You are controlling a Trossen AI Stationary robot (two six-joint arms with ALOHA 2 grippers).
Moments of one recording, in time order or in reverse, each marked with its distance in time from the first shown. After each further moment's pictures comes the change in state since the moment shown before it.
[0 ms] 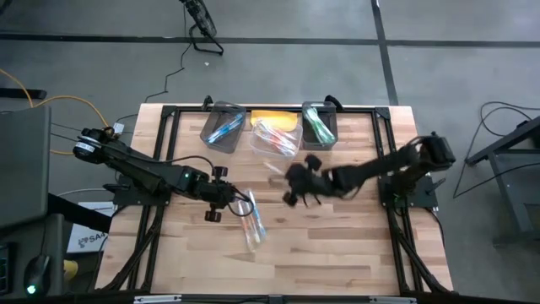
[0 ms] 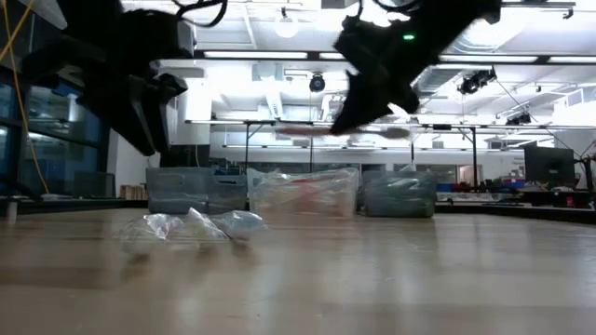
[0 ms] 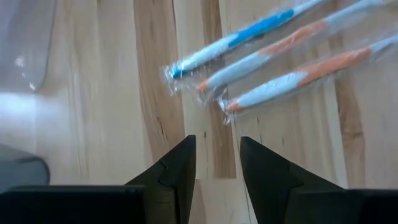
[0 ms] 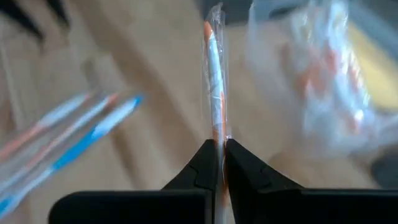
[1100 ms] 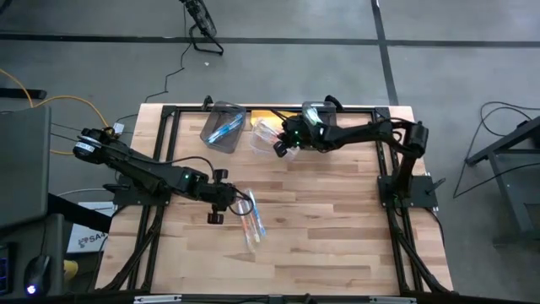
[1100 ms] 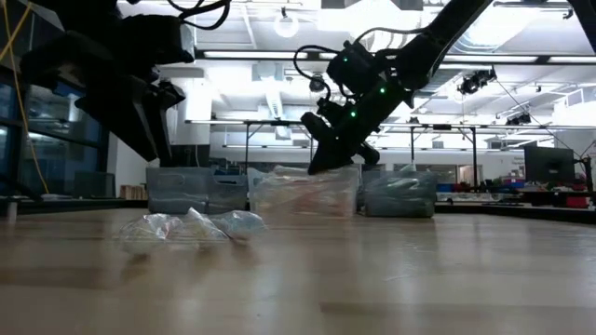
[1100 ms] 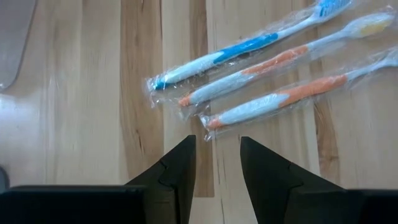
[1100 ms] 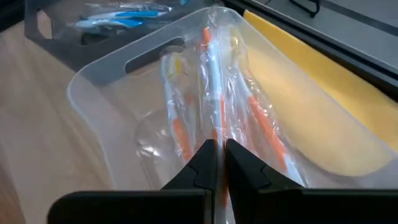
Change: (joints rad) left arm 0.000 0.000 -0.049 0.111 0.047 -0.075; right arm -0.554 0.202 0.053 0.299 -0.392 -0.150
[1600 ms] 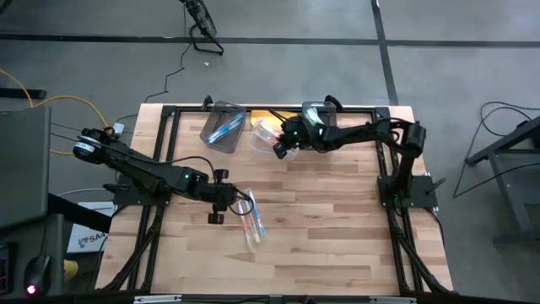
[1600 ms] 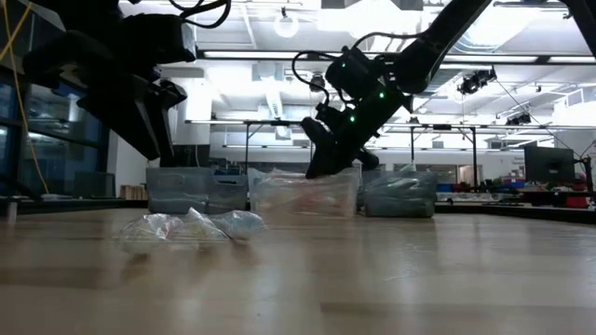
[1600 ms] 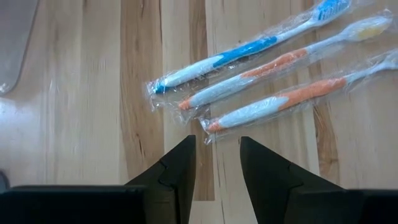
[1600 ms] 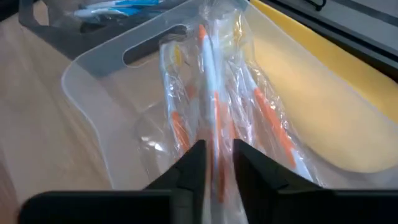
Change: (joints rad) left arm 0.000 0.000 0.000 0.012 0.002 0.010; right arm 0.002 0.020 -0.001 0.009 -0.022 0.001
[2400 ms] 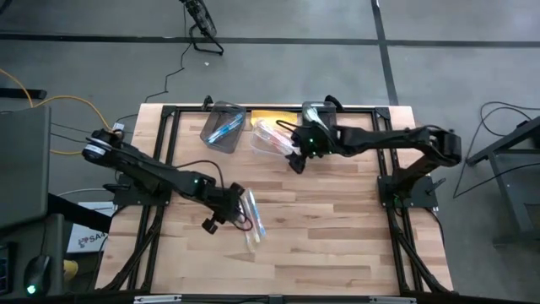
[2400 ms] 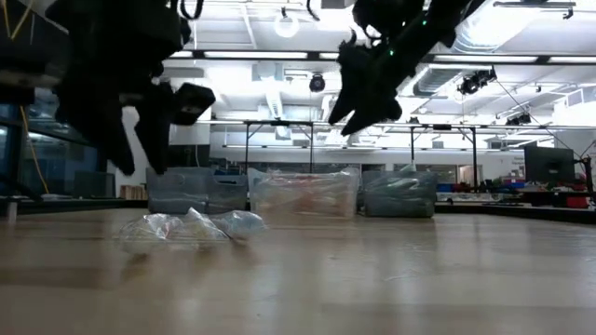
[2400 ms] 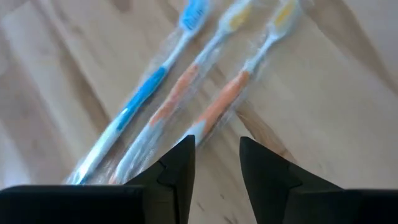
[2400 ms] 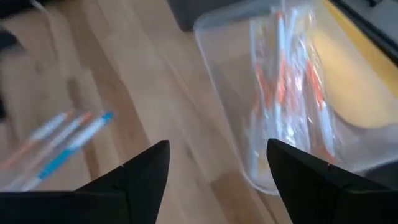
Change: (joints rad) left arm 0.000 0.113 0.000 0.150 0.278 0.486; right arm 0.138 -0.327 -0.001 -0.417 -0.078 -0.074
